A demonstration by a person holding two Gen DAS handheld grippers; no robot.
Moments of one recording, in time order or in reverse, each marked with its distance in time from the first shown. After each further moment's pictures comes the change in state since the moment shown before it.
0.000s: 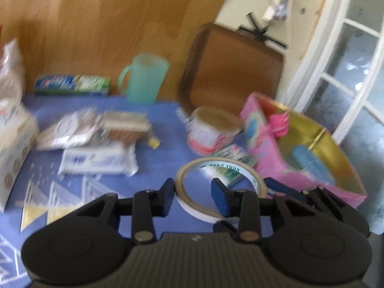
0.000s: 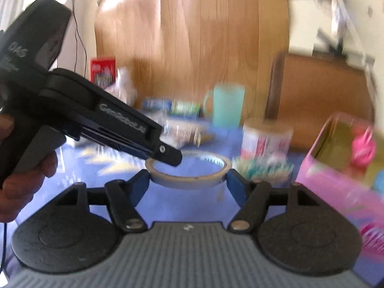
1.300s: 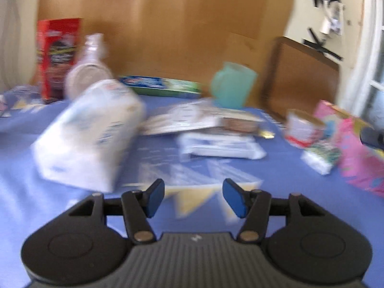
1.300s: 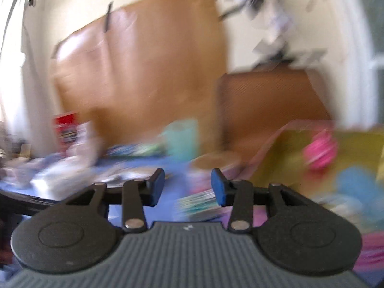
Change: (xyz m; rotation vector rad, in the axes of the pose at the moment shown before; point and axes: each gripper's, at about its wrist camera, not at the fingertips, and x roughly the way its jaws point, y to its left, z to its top) left arm -0.029 0.113 -0.058 -0.036 -0.106 0.306; right arm -0.019 -0.063 0.034 0.278 -0.045 -0.032
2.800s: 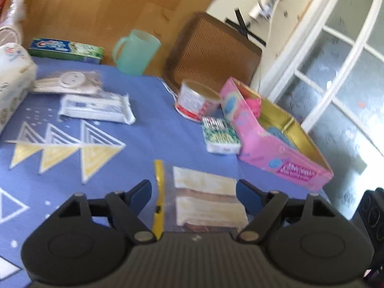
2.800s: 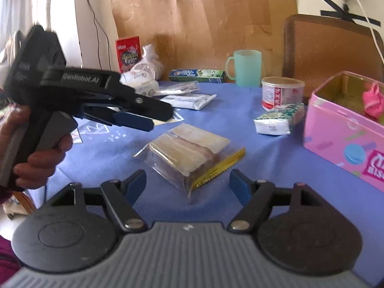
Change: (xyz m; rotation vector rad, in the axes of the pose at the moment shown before) left arm -0.016 -0.079 -0.005 -0.039 0.167 -0.474; right arm -0.018 0.056 -0.081 -0.187 0.255 0.151
